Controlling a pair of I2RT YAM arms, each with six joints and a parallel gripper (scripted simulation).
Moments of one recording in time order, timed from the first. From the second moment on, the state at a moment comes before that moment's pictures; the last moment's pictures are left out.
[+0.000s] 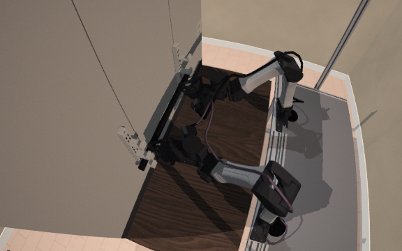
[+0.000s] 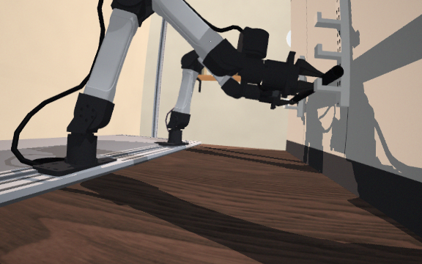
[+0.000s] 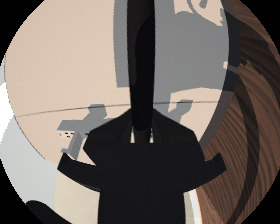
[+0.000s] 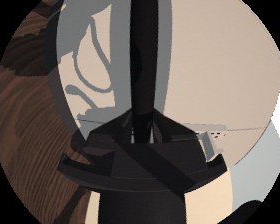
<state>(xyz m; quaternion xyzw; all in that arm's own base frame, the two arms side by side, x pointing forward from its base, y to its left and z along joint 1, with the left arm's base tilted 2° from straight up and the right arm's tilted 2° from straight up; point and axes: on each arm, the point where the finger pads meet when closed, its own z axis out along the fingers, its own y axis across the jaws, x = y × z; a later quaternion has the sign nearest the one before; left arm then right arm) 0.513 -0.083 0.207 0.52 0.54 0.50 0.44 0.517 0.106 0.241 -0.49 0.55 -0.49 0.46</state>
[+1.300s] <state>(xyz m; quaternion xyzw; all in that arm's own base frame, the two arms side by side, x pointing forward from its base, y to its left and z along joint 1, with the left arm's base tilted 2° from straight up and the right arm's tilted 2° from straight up) 0.511 -0.082 0.197 0.51 0.53 0.51 0.45 0.518 0.106 0.231 -0.48 0.54 -0.50 0.47</state>
